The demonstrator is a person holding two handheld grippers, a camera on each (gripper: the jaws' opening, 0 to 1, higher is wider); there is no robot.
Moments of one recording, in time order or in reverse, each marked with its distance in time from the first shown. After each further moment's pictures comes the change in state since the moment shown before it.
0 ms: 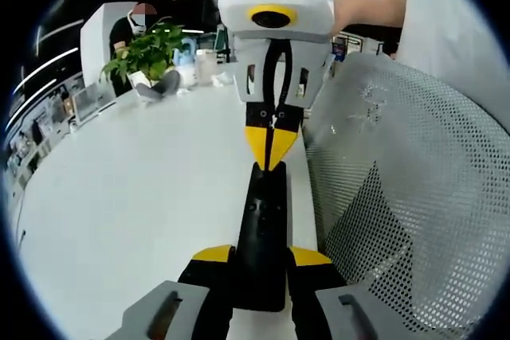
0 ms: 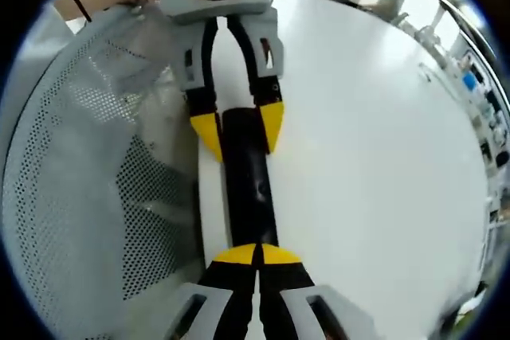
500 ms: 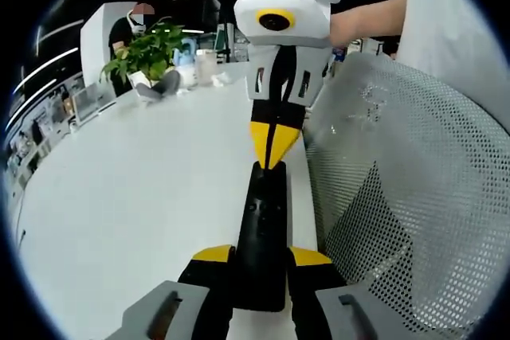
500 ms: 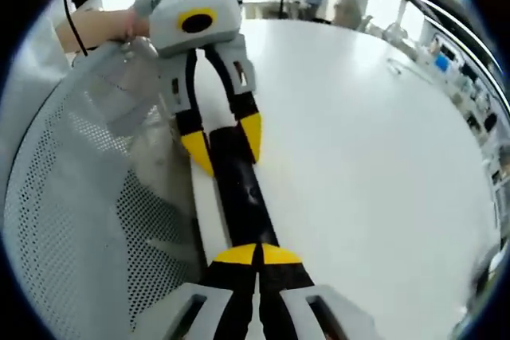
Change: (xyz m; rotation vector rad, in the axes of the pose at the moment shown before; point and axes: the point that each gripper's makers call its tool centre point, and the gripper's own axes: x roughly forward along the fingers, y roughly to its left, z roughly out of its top) left arm -0.001 0.000 -0.001 -0.001 0.000 0.002; right arm -0.004 -0.002 0.002 0.208 -0.206 -0.036
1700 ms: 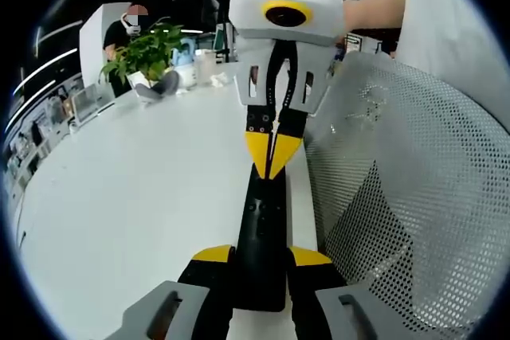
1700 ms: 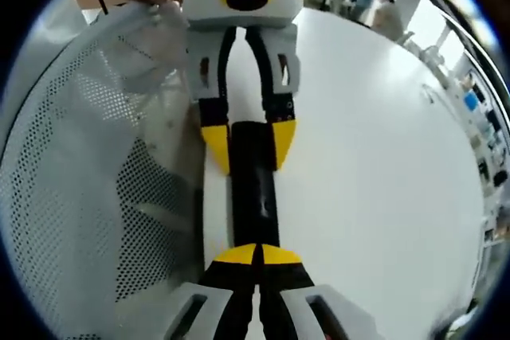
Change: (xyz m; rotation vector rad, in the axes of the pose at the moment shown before) left arm 0.001 0.000 0.001 0.006 0.004 -0.002; right arm 0.010 0.007 0.009 -0.281 0.168 0.039
